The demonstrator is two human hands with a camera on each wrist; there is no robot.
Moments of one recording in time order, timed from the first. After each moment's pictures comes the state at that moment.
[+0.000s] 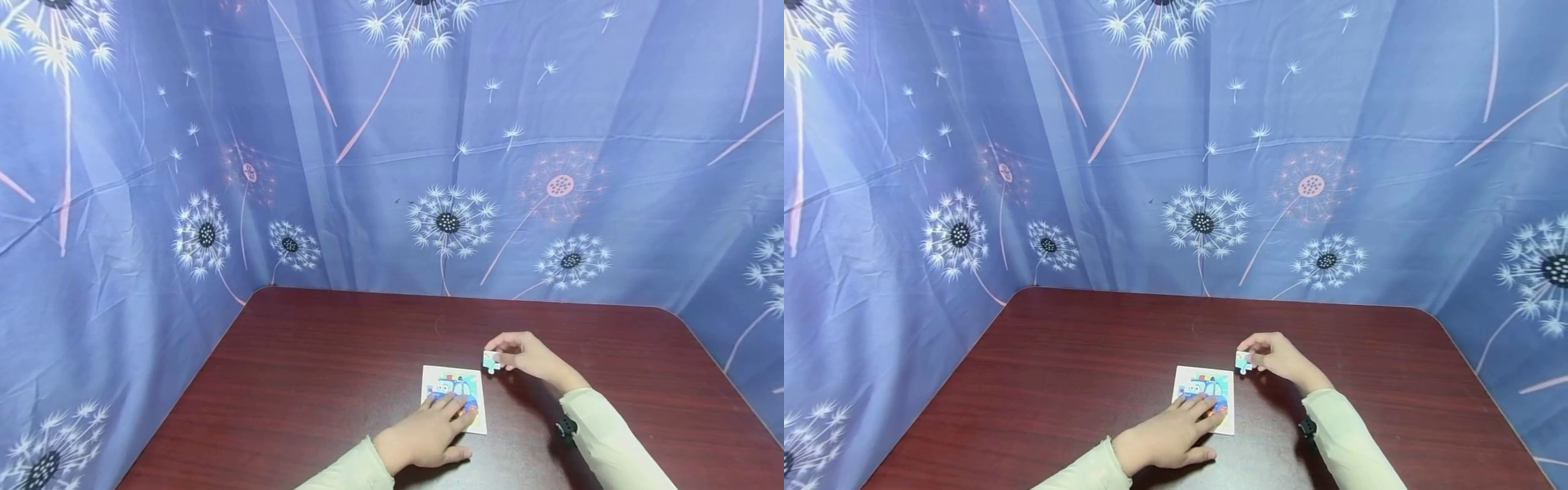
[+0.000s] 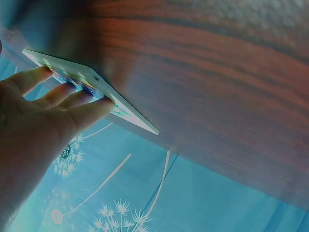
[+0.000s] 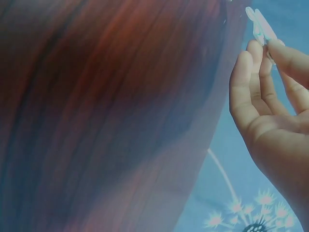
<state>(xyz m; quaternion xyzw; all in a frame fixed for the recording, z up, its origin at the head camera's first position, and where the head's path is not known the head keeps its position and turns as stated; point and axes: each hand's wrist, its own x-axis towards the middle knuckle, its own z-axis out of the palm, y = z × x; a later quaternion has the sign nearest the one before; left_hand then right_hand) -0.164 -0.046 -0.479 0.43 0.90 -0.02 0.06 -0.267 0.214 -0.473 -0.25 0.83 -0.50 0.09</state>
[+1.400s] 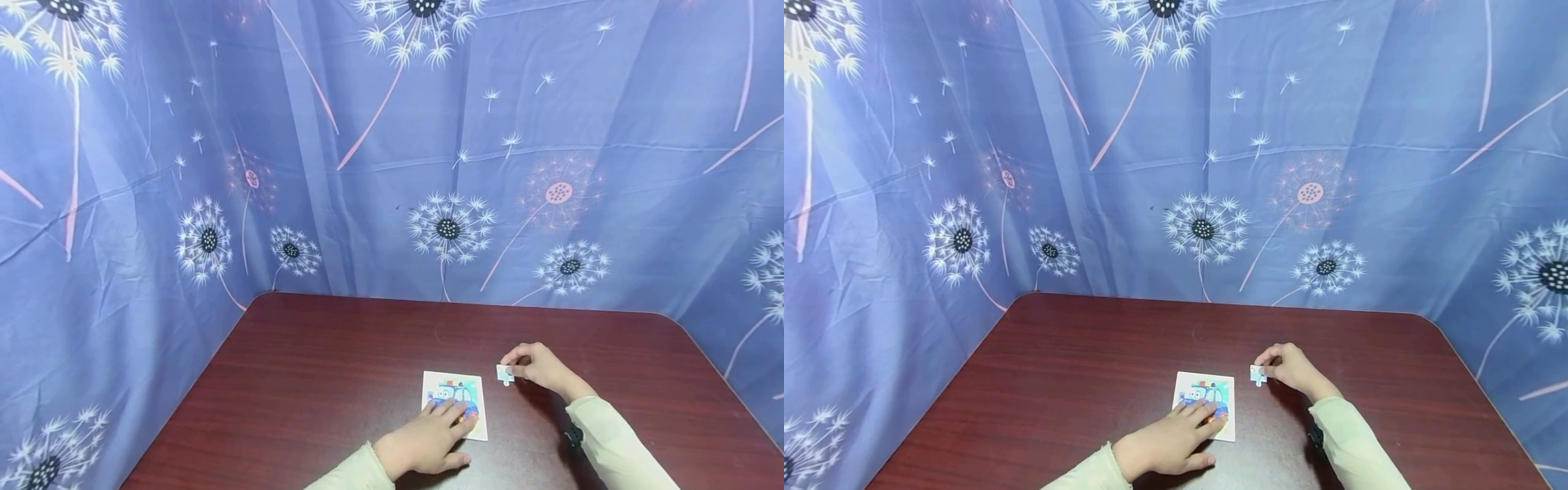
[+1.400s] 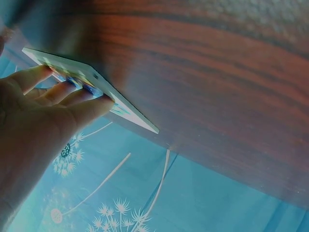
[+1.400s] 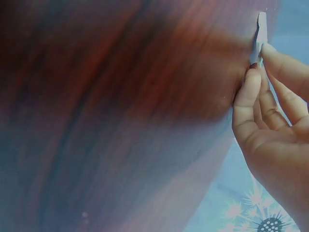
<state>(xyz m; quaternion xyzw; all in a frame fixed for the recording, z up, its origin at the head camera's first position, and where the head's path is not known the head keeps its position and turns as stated) -0.163 -0.045 -0.478 0.42 0.90 -0.02 0.08 -0.261 0.229 -0.487 -0.19 0.88 -0.43 0.05</state>
